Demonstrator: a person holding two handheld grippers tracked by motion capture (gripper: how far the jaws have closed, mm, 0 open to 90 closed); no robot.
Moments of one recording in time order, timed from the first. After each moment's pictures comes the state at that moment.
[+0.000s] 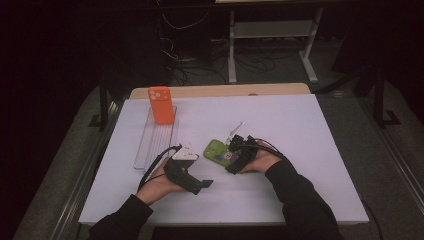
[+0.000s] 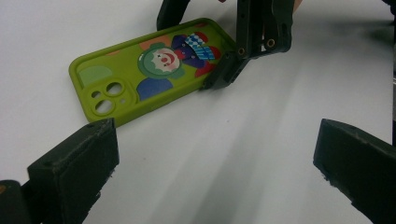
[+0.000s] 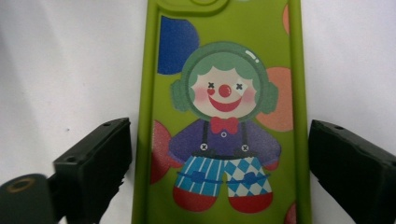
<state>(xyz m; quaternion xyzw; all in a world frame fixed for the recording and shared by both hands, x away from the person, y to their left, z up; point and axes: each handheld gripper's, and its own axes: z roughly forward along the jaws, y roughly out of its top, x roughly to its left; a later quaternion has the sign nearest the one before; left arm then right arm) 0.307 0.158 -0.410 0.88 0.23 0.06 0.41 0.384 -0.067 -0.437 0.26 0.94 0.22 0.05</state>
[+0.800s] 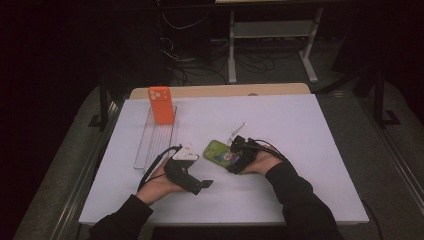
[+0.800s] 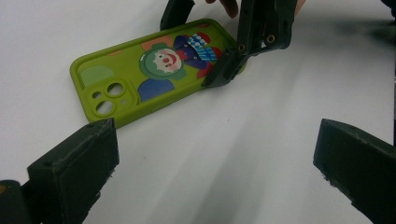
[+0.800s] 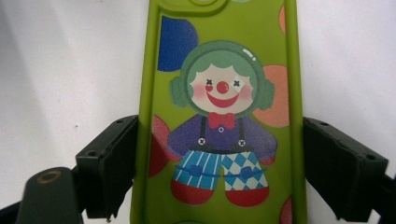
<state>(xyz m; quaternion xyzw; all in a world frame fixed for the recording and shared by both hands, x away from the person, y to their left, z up) 0.307 0.158 -0.411 0.88 0.23 0.07 0.40 0.380 -0.070 -0.438 0.26 0.93 0.24 0.06</state>
